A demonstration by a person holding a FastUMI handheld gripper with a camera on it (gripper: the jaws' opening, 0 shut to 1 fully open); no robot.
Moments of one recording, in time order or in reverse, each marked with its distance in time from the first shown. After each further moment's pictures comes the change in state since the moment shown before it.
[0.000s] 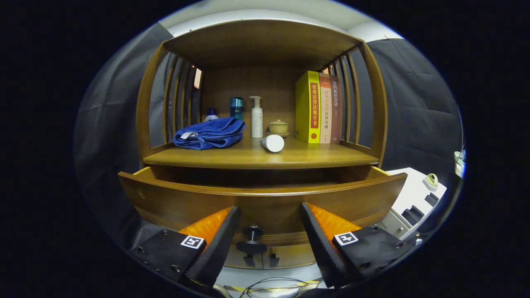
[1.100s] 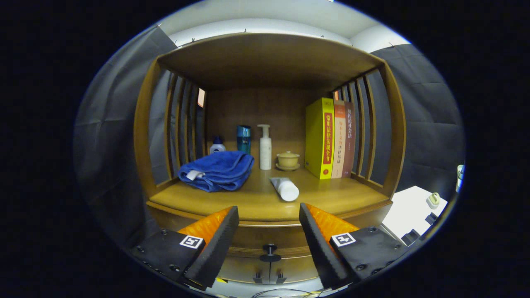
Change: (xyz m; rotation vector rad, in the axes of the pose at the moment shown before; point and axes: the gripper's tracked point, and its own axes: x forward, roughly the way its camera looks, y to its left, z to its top) arm -0.017 0.040 0.113 -0.002 -0.129 0.029
